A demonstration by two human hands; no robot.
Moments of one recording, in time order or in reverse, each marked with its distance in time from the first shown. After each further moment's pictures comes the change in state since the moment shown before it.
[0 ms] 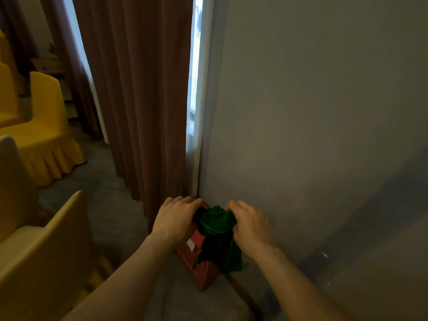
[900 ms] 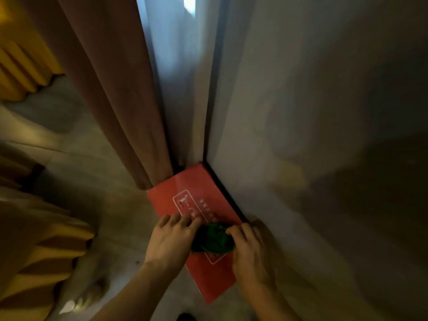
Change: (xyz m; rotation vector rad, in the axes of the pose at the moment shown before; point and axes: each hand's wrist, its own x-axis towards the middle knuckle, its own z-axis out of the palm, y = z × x) left_hand 0.152 -0.121 0.383 0.084 -0.401 -0.224; right_hand 0.161 0.213 0.363 0.060 -0.357 0.165
